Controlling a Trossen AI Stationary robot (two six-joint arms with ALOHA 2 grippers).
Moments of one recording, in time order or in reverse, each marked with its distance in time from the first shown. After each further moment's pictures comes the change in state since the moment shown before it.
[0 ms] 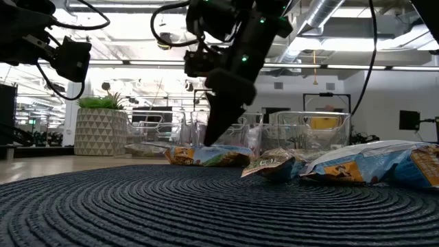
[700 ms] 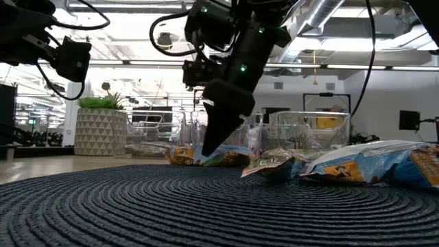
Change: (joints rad) left arm 0.000 0.000 0.000 0.000 0.000 0.000; right arm -0.004 0.022 -0.024 0.039 -0.024 0.000
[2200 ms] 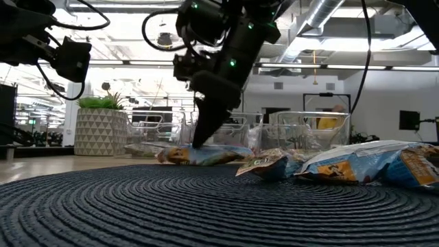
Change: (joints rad) left arm 0.000 0.000 0.000 0.000 0.000 0.000; right arm -0.014 0.038 0.099 -0.047 -0.019 -0.001
